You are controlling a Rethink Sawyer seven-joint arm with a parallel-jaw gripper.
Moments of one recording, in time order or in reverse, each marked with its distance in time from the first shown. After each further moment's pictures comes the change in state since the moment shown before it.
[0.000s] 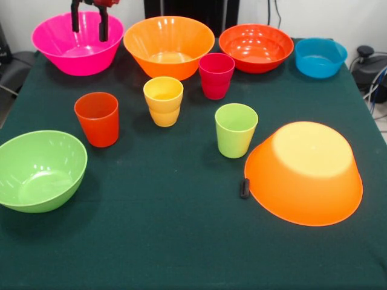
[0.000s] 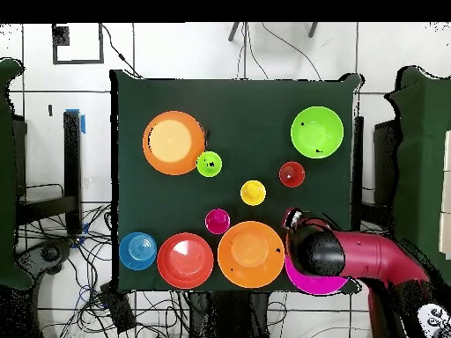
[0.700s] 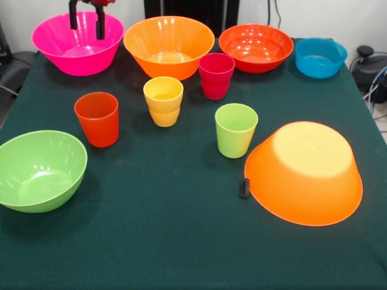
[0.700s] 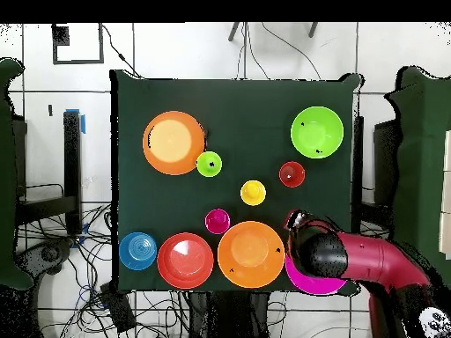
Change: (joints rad) arm 0.022 0.017 -0.053 -0.001 0.047 -0.014 0.000
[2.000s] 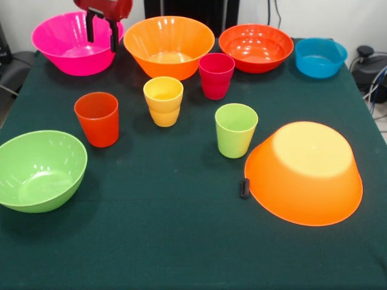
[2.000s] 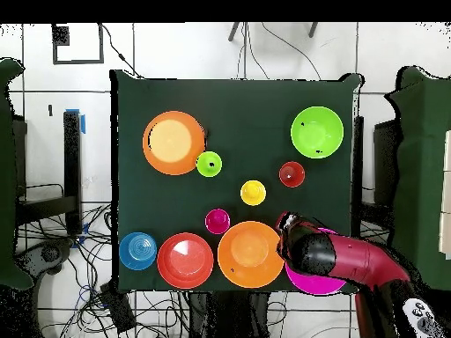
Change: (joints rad) arm 0.050 0.089 -0.075 -0.003 0.081 -0.067 0.000
